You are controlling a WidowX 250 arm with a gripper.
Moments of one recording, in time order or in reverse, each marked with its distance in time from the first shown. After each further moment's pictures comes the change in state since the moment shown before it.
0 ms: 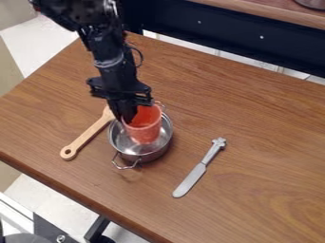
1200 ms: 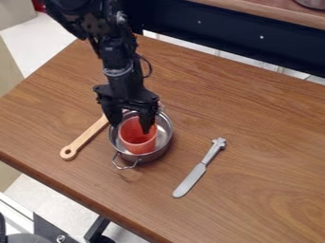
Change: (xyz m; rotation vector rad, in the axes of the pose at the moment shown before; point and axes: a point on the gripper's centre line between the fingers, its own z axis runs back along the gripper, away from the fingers) arm -0.003 -0.003 -0.009 0.012 0.034 0.037
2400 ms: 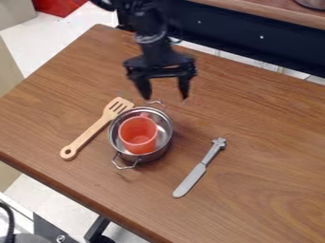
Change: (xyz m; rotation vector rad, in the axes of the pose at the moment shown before) arm 0.048 -0.048 0.037 -0.055 -0.131 0.239
